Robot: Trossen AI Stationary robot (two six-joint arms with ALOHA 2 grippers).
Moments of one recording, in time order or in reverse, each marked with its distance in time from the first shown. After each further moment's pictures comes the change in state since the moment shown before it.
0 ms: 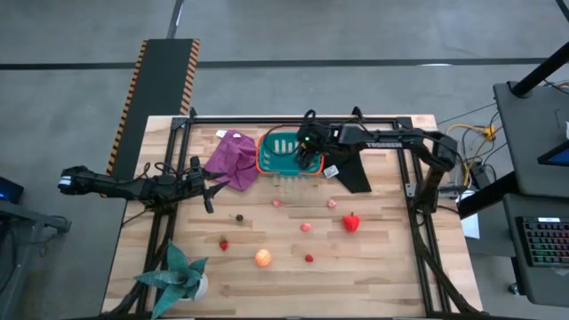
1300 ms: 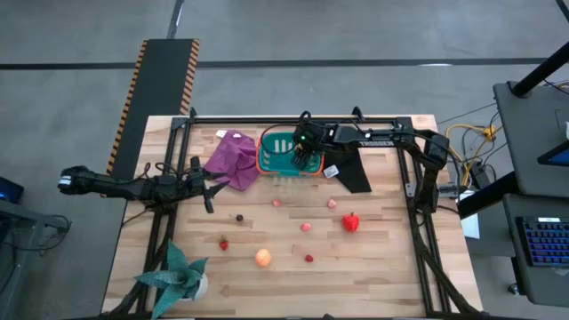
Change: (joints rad) left arm 0.000 0.008 0.000 -0.001 0.000 0.000; right arm -0.026 0.066 0.017 0.044 -0.049 -0.045
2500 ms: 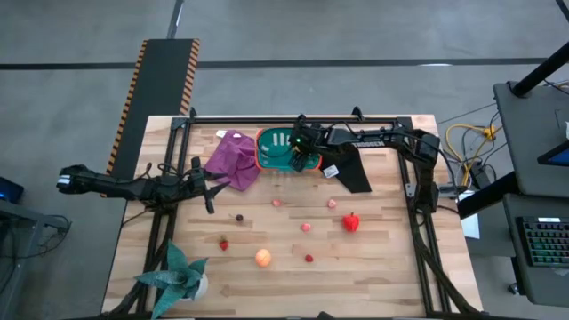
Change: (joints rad) left arm 0.000 0.027 0.000 0.000 0.000 0.000; right arm 0.000 0.080 0.029 0.018 0.007 -0.015
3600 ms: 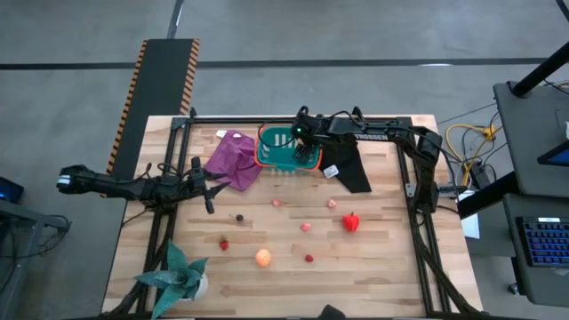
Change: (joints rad) left arm 0.000 -0.001 0.000 0.000 0.000 0.000; right arm -0.048 -0.012 0.103 -0.203 0.001 -0.032
